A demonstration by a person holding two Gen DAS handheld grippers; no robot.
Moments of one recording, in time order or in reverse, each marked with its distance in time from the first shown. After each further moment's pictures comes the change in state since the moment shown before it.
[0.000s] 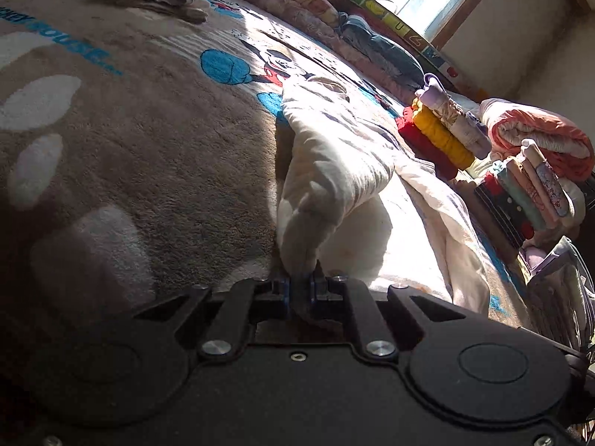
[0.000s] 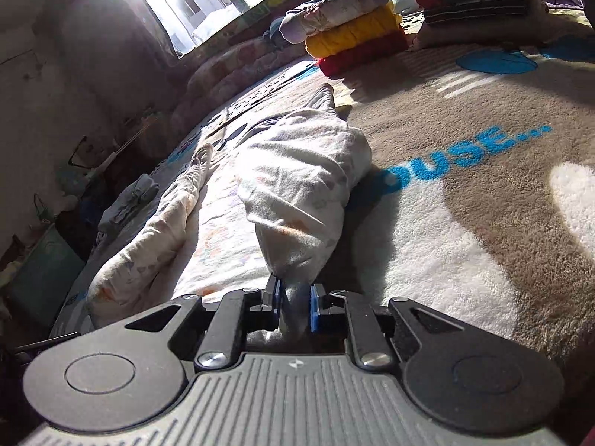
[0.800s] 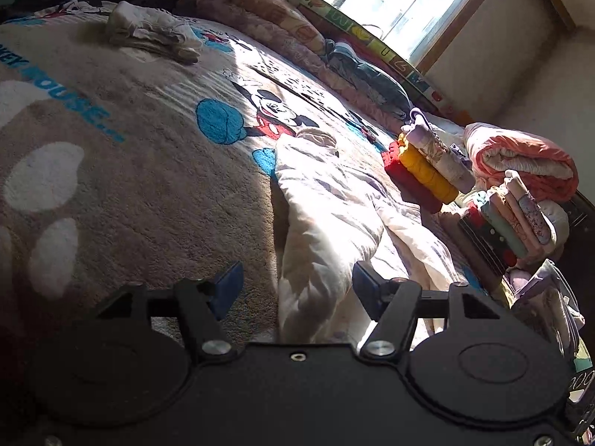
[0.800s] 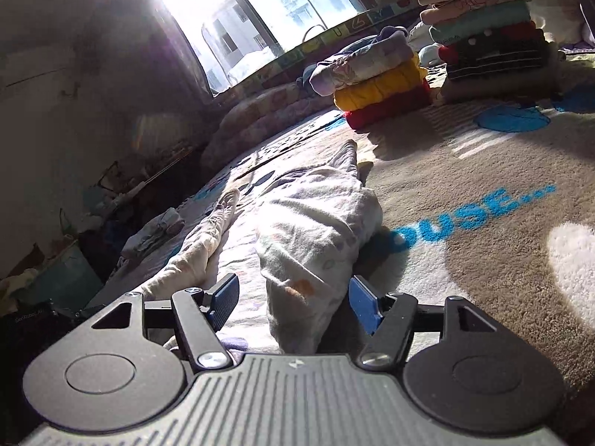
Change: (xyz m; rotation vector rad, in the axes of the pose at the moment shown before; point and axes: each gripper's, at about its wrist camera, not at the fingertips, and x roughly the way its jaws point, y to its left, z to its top) left arm -0.013 0.003 0.053 0.012 -0.063 -0.055; right arm -0.015 -0.005 0.014 -0.090 -0.173 0.094
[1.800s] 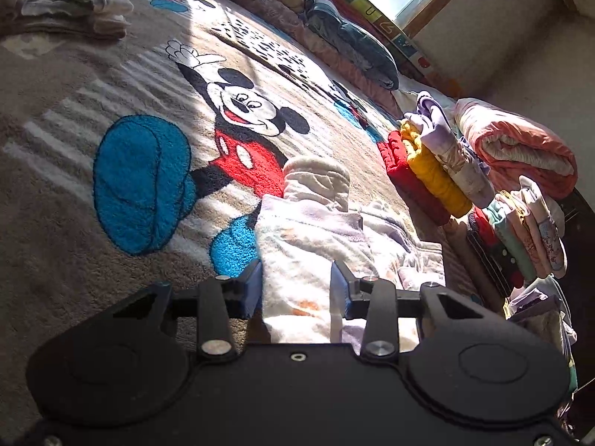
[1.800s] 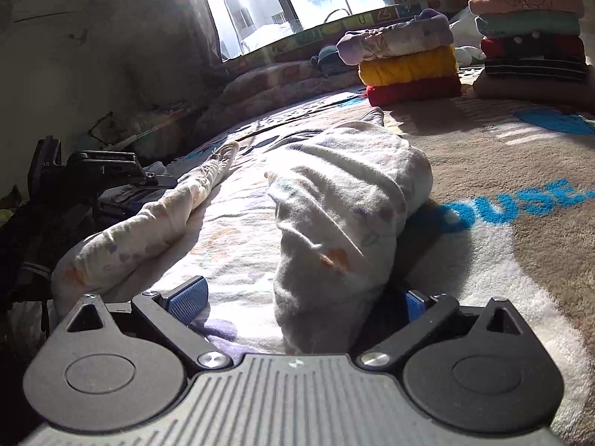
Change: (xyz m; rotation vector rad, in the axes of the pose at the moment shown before) left arm 0.159 0.023 0.109 0.020 0.160 -0.108; right arm 0.055 0.025 -0.031 -0.153 0.059 -0.061
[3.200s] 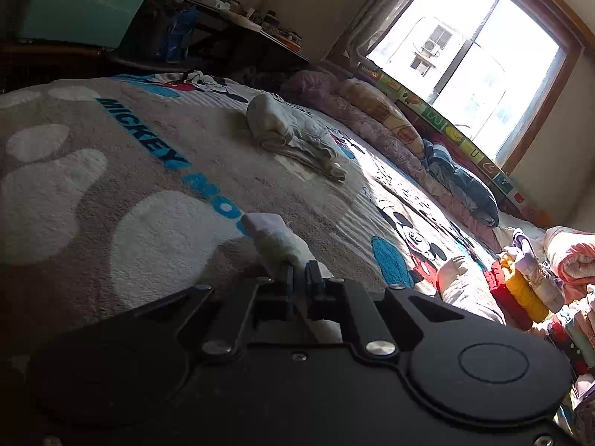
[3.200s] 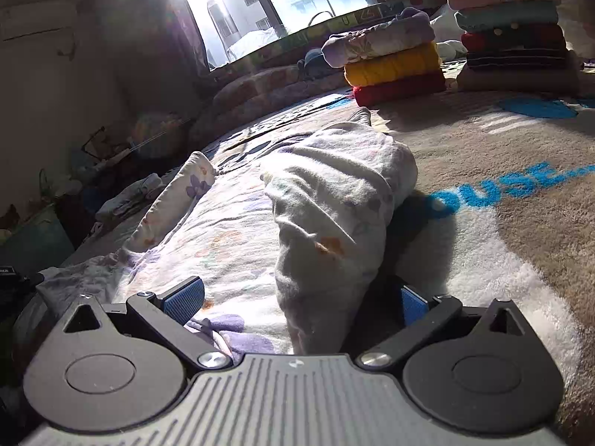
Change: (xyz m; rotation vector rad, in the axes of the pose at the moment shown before) left arm -0.206 0.103 -0.079 -0.169 -0.453 0.350; right arm -0.011 -0.002 -0.002 0.067 -0.013 -0.016
